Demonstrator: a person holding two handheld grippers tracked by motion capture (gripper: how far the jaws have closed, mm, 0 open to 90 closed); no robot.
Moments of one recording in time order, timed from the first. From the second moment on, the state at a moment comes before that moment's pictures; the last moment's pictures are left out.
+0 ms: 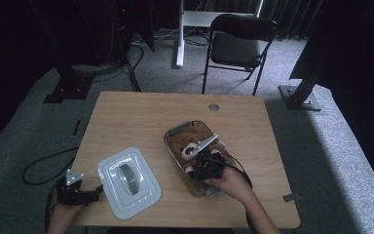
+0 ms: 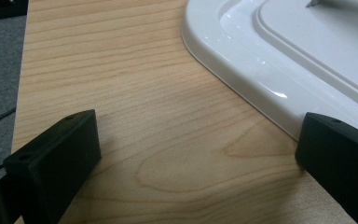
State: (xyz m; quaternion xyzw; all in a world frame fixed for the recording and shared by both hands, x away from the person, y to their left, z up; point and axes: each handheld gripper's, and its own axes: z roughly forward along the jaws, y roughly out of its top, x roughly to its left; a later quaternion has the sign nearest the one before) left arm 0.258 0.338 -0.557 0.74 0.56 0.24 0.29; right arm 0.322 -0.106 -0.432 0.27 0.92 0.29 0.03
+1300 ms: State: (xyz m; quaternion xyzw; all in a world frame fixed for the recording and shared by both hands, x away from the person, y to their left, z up) left arm 0.258 0.338 -0.557 0.74 0.56 0.24 0.29; right arm 0.351 -0.148 -0.446 0.35 0.90 0.22 0.12
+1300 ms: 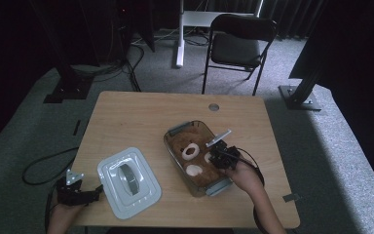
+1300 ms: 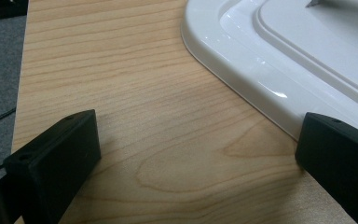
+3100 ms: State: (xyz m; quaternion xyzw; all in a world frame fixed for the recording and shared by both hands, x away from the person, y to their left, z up) left arm 0.247 0.275 -0.517 0.75 0.54 0.17 0.35; right arm 0.362 -0.267 -0.479 0.54 0.74 0.33 0.20
